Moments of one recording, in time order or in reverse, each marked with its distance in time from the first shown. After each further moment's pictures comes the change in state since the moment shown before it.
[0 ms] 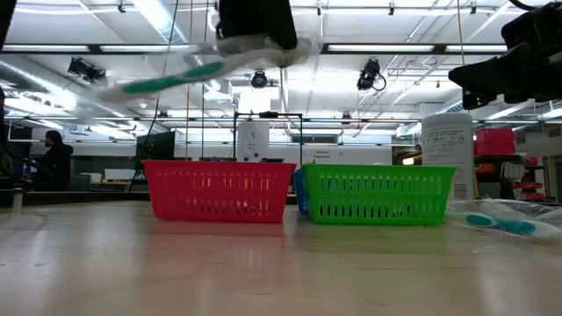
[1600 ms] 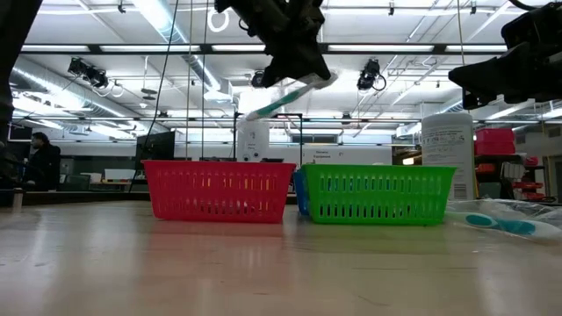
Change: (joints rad) left arm 0.484 -0.058 0.003 0.178 0.192 0.236; right arm 0.000 0.000 0.000 0.000 0.000 0.000
